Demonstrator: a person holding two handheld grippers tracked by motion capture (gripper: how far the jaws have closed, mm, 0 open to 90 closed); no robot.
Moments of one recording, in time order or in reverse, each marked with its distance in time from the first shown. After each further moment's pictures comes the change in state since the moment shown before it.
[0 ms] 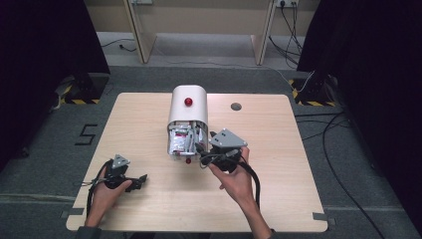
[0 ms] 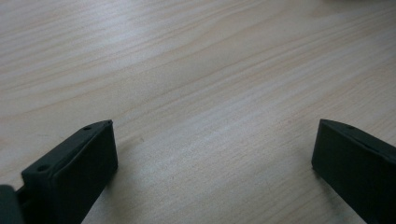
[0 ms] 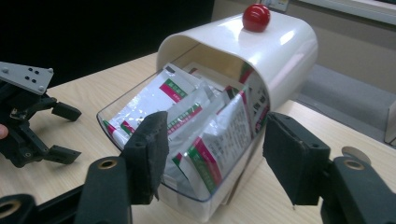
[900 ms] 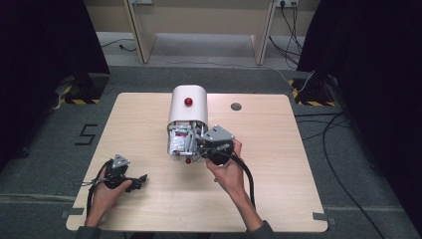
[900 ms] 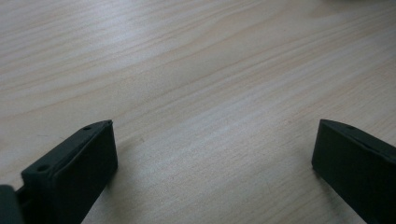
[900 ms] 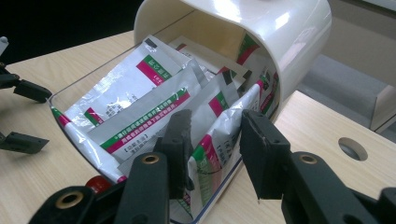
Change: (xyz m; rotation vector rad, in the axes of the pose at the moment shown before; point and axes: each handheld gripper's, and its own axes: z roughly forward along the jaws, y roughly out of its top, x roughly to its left) left arm 0.000 0.000 0.000 0.000 -0.001 0.001; right arm -0.005 -0.005 0.034 0.083 -0.040 -0.038
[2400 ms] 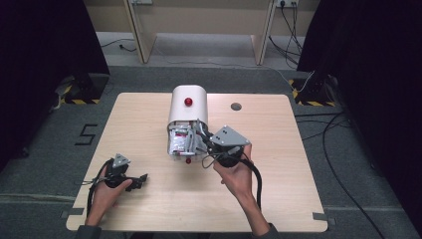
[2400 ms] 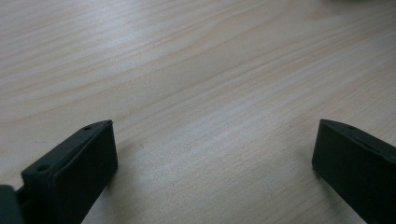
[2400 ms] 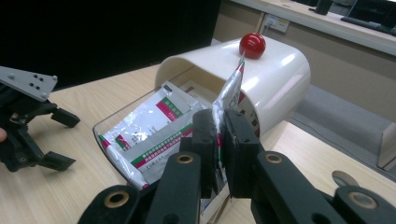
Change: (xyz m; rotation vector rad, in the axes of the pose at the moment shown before) left arm 0.001 0.002 0.002 0.000 -0.004 0.004; right arm -0.005 0.009 -0.041 -0.153 0.051 -0.019
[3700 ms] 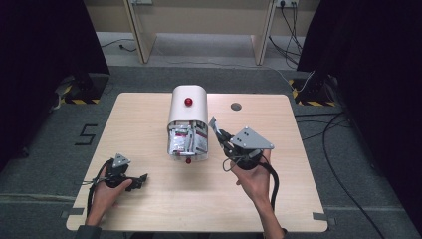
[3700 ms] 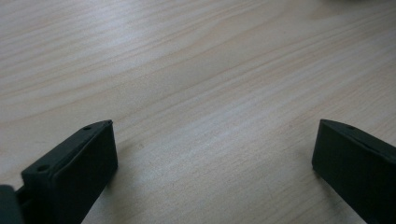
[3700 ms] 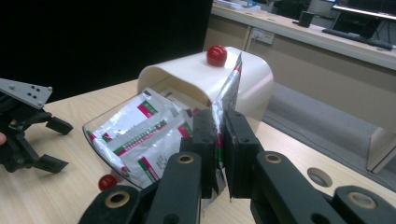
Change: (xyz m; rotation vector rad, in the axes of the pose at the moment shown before) left arm 0.000 0.000 0.000 -0.001 0.000 0.000; right arm -0.024 -0.008 -0.037 -0.053 -0.043 0.014
